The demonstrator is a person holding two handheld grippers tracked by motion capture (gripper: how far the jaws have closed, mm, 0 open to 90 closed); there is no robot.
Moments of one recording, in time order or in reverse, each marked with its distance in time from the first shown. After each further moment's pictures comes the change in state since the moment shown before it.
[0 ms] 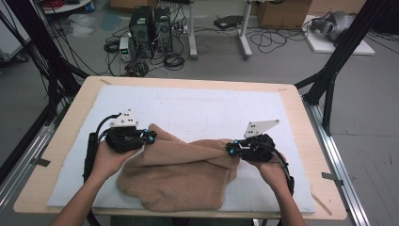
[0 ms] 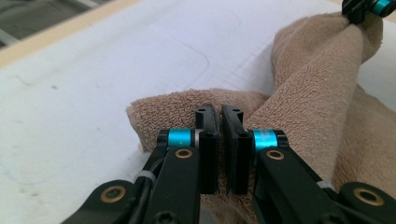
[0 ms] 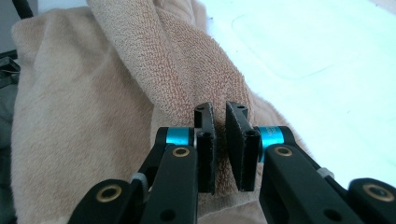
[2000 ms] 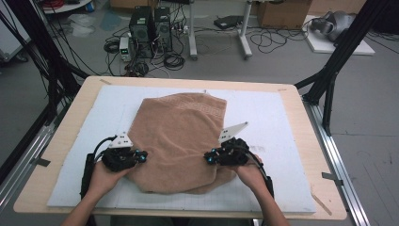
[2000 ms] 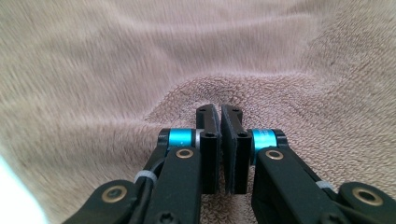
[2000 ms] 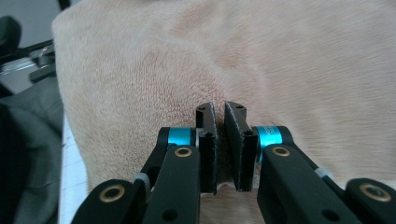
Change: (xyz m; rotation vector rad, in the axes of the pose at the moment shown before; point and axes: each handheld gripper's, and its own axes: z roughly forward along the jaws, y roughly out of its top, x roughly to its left) left arm 0.010 -0.081 0.021 0.089 0.009 -0.094; right arm 0.016 0.011 0.059 0.063 0.153 0.006
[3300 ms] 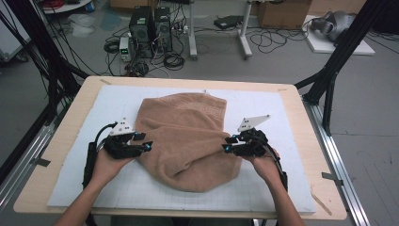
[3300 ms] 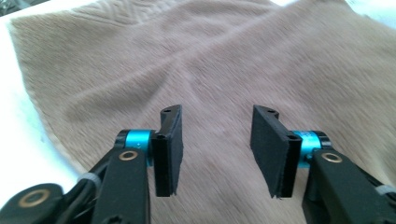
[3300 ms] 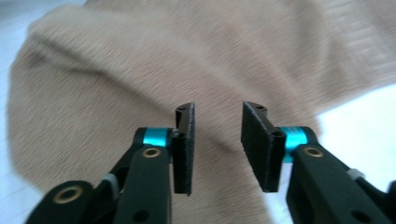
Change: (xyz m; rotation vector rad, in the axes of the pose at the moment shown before) left arm -0.003 0.020 -0.008 -0.056 0.059 0.040; right arm -0.029 -0.023 -0.033 -0.014 -0.155 0.069
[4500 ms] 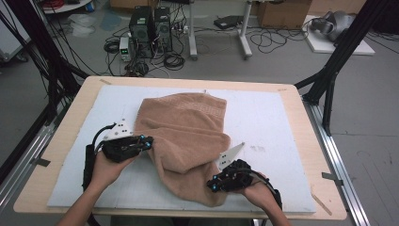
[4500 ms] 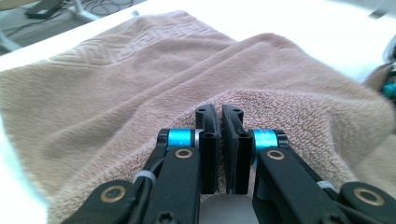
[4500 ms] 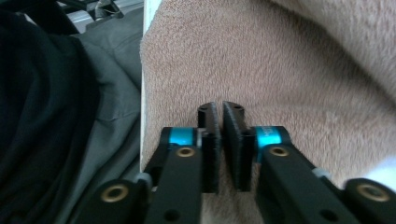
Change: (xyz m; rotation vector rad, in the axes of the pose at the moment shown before) left arm -0.012 0.022 -0.008 -0.060 -0.044 0.056; right arm 0.076 -0.015 0.028 0.131 0.340 -0.176
